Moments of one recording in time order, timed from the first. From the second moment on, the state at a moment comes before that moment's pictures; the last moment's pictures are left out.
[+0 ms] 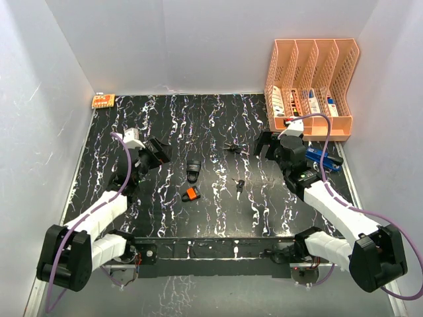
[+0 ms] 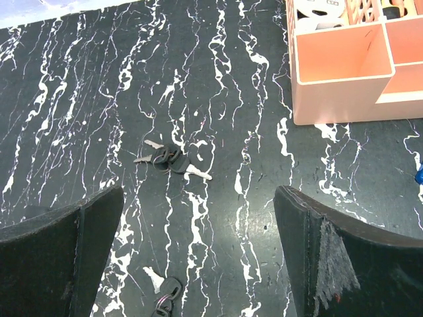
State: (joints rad) left arm -0.27 1.08 0.44 0.38 0.00 -0.59; right arm 0.38 1.05 0.66 0.08 0.26 0.34
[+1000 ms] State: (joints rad) left arm -0.27 1.06 0.45 0.29 -0.01 -0.57; right arm 0.38 1.09 0.66 0.07 0.19 0.32
